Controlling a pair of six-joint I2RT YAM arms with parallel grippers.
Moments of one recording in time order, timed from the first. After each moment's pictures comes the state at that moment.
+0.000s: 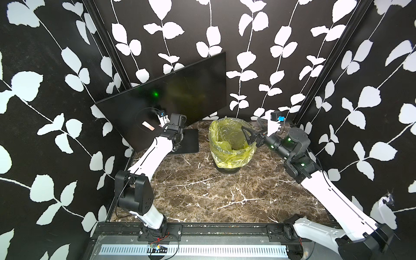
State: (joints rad) left arm -0.28 1.60 1.42 -0.58 -0.71 -0.52; right arm 0.47 1.09 1.09 0.05 -0.20 0.17
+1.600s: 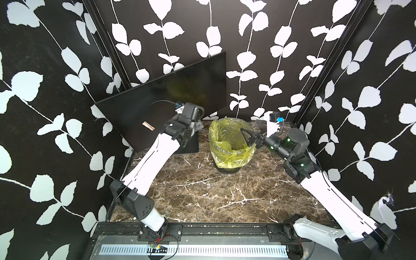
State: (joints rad) left arm -0.59 1.62 1.83 -0.89 -0.38 -0.80; right arm 0.47 1.09 1.08 0.06 -0.25 0.19
